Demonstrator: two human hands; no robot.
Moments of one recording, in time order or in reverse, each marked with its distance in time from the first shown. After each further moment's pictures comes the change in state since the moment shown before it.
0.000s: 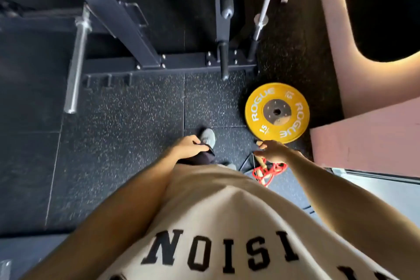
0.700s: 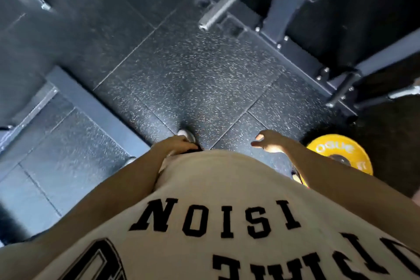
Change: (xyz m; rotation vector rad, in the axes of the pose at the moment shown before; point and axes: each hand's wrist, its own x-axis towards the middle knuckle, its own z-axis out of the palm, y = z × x) left_hand -0.104 -0.308 0.030 -0.556 0.048 -0.328; right_hand 0.001 -0.287 0.125 -0.687 -0.271 -0.375
